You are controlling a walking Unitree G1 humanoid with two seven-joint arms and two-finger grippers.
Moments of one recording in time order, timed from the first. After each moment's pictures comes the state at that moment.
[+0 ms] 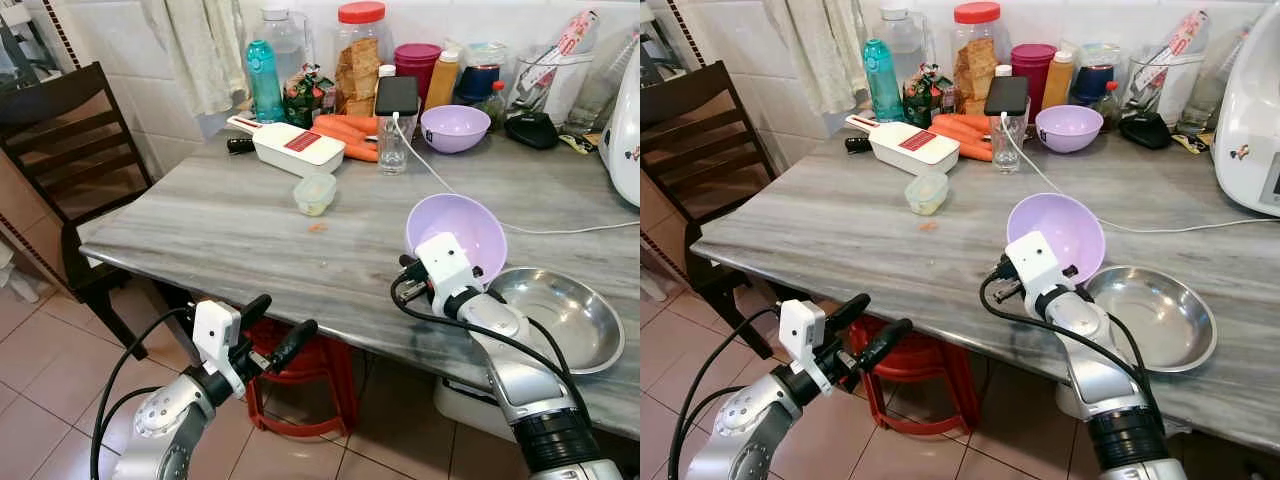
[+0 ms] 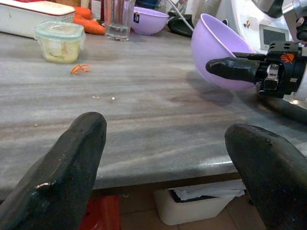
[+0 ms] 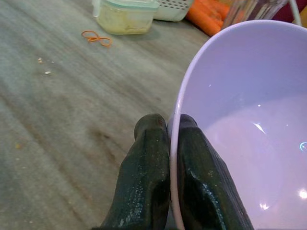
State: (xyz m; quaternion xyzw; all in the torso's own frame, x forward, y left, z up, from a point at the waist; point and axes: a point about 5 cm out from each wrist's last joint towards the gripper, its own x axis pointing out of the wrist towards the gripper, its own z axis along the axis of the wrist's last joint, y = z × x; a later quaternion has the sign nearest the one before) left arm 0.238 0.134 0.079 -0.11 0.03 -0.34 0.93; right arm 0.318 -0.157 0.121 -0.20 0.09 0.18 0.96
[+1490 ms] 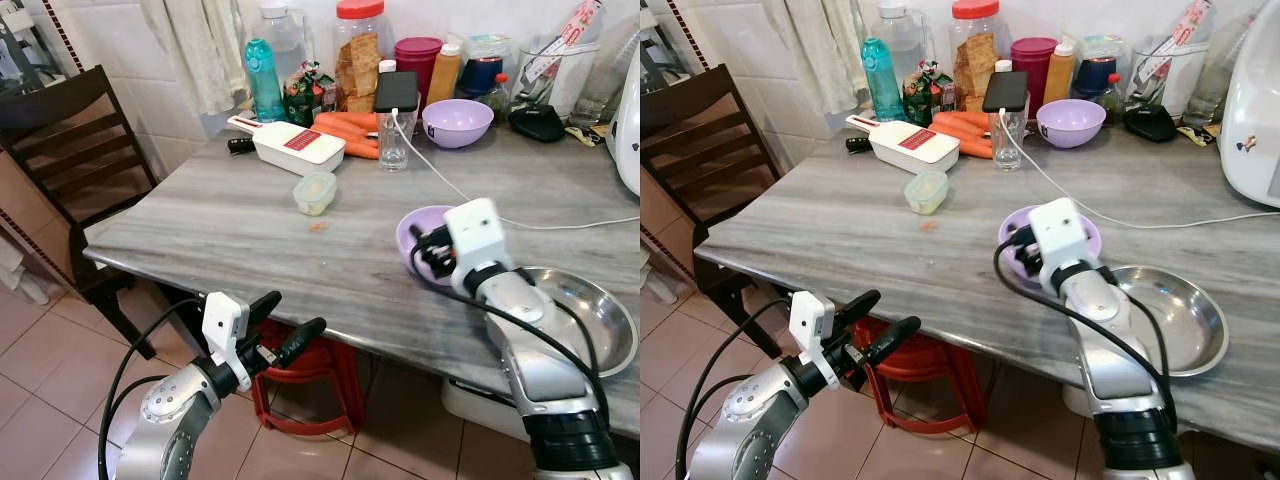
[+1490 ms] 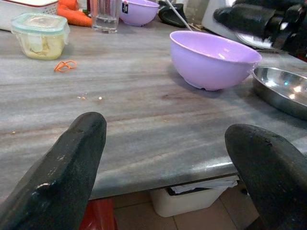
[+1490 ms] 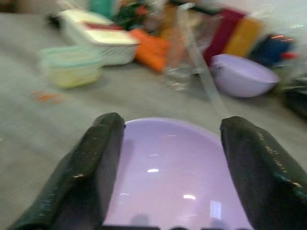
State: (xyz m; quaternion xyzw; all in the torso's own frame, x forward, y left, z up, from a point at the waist) left arm 0.246 0.128 0.082 -0.11 0.04 -0.37 0.92; right arm 0.315 -0.170 0.172 -0.18 0.01 0.07 0.98
